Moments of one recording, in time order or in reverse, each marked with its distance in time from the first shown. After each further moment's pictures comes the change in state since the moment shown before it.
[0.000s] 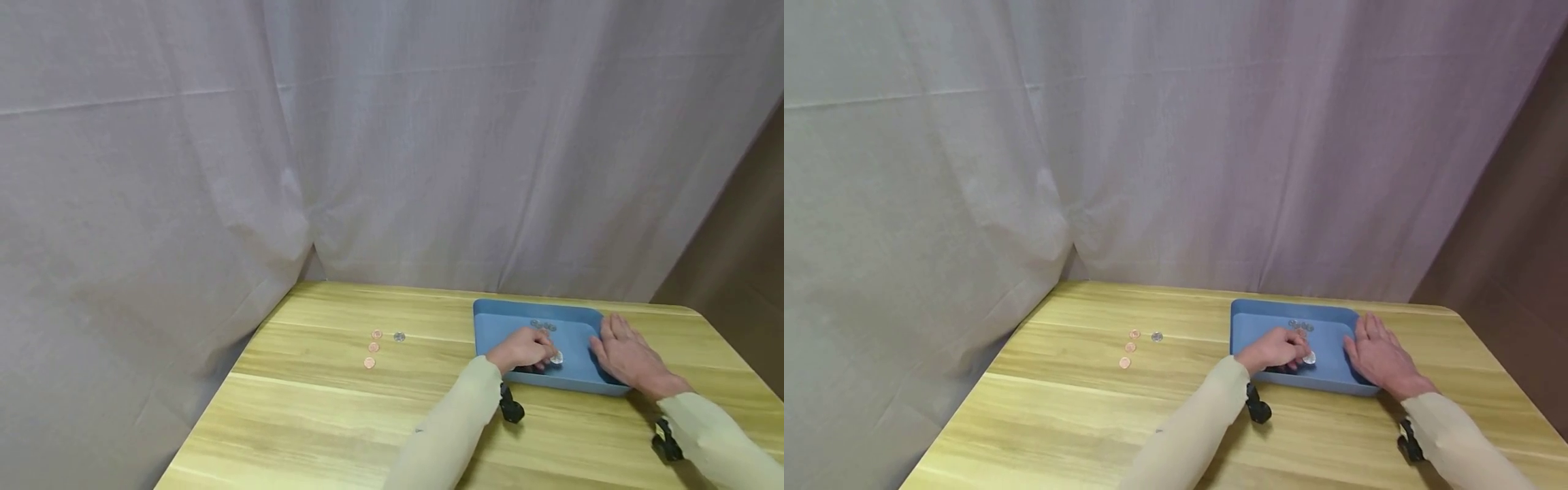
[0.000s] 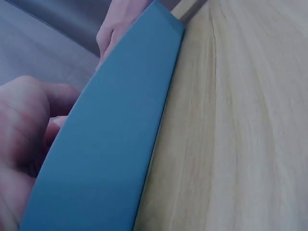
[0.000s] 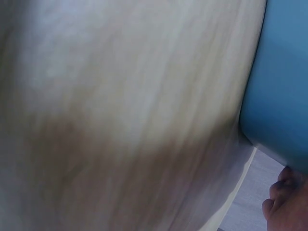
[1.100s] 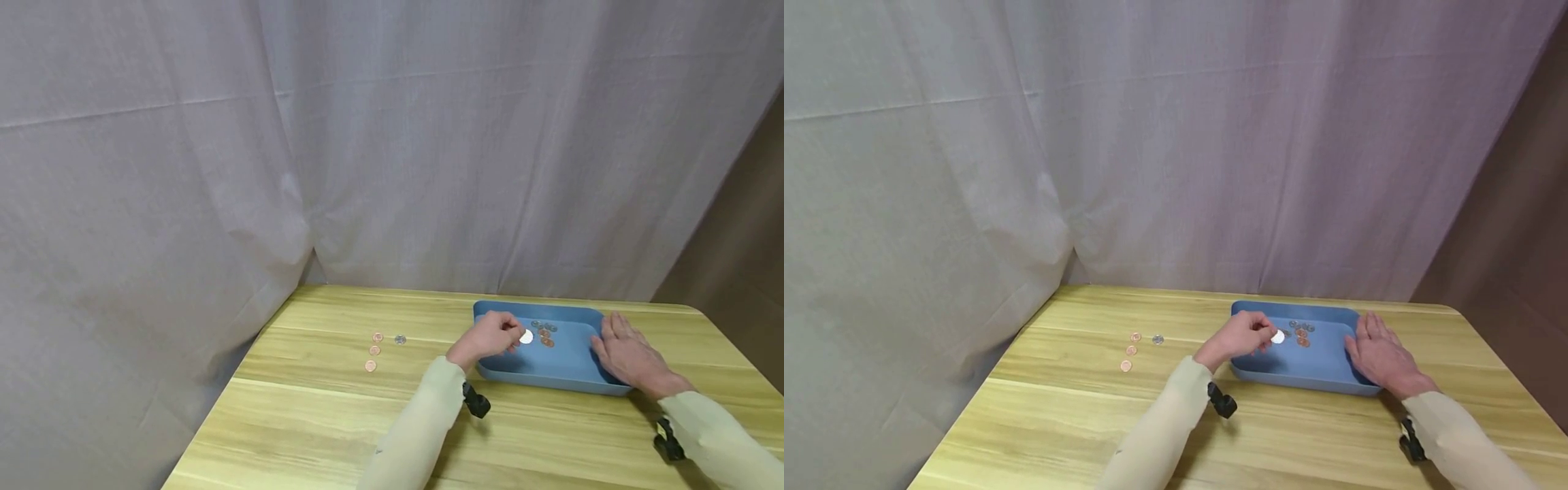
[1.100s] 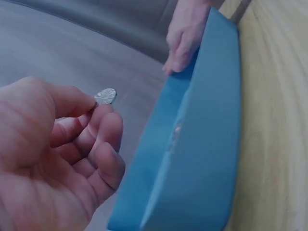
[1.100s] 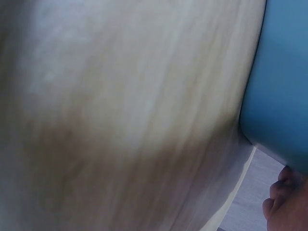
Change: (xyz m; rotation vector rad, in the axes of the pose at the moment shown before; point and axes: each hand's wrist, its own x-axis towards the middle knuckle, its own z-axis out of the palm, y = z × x) left_hand -0.043 -0.007 -0.071 -0.076 0.032 0.156; right_hand -0.001 0.000 0.003 0.006 0.009 0.015
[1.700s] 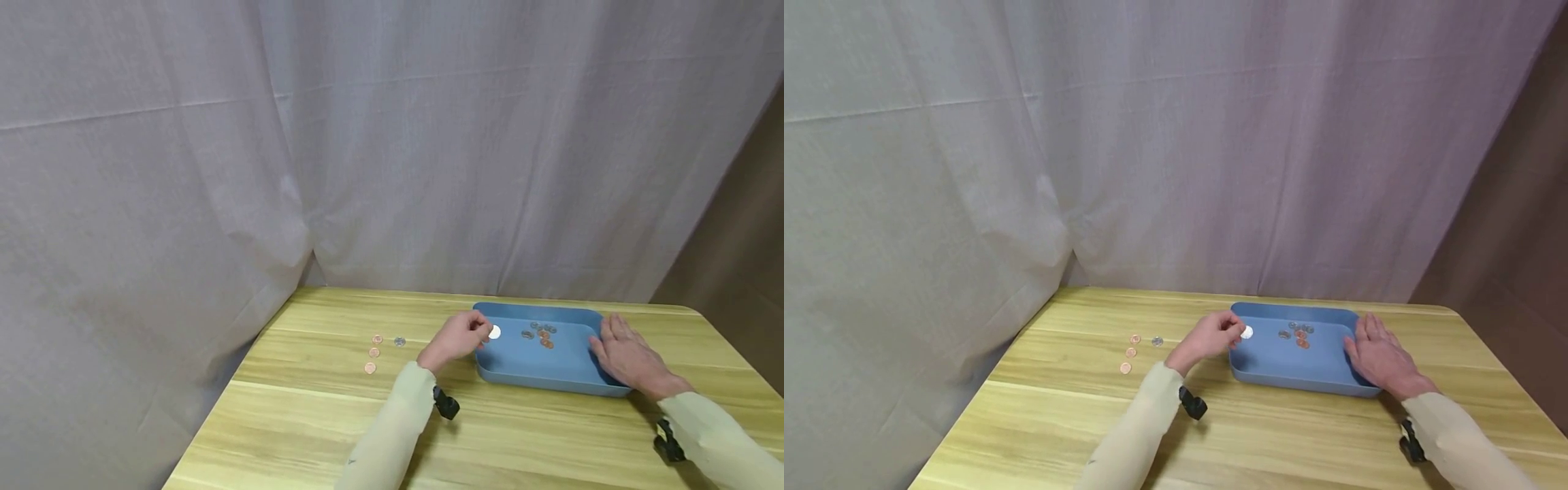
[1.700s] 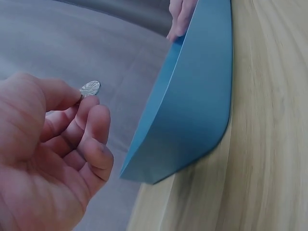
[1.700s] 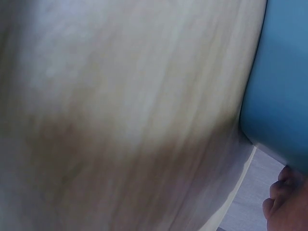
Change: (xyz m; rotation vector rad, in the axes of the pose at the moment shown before) left_hand -0.018 -0.032 -0.034 0.001 0.110 0.053; right_hand 0.000 0.000 -0.001 0.004 -0.004 0.003
